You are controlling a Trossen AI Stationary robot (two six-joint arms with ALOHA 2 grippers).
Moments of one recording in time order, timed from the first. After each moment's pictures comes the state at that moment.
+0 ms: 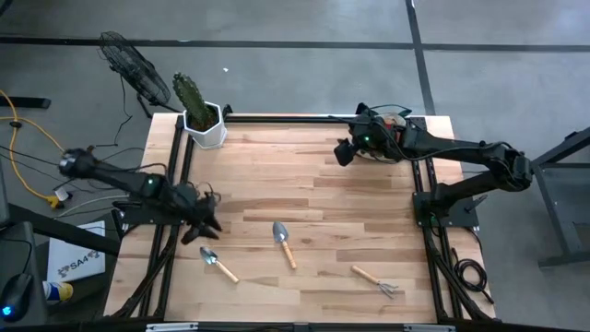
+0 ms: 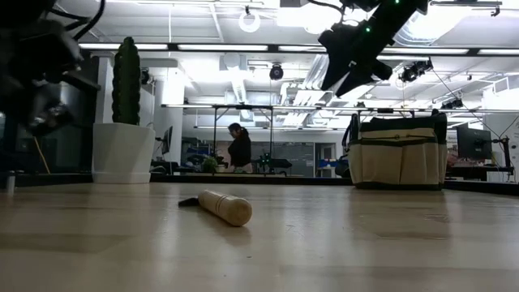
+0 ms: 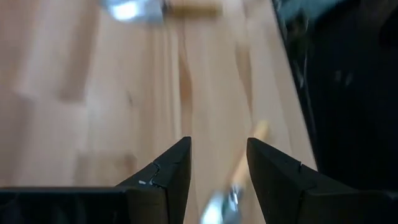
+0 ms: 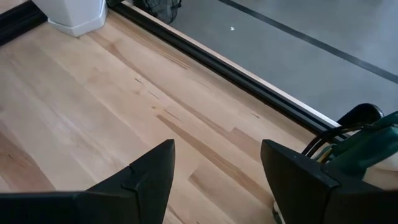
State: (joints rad) left arm -0.30 0.43 0.24 -0.42 0.23 -0.55; right arm -0.33 1.27 1.01 -0.48 0.37 0.41
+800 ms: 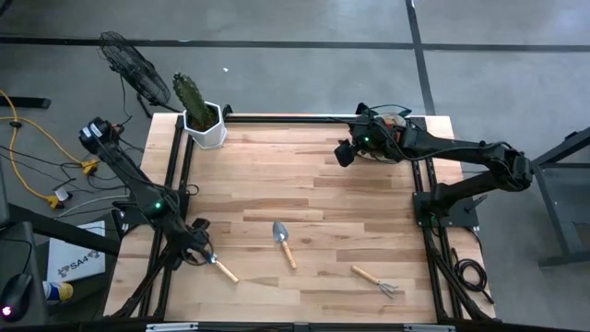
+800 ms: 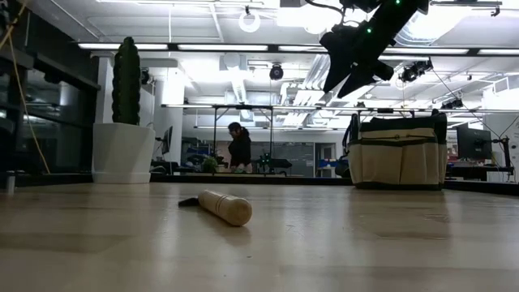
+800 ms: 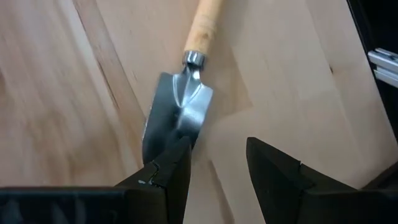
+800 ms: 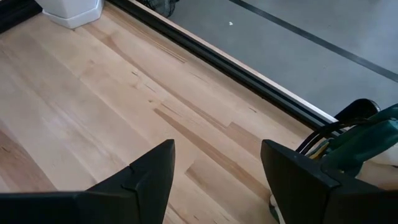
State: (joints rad) left arm -0.85 0.82 0.29 -0.40 0.07 -0.55; right arm -0.33 1.27 1.01 -0.50 0.37 0.41
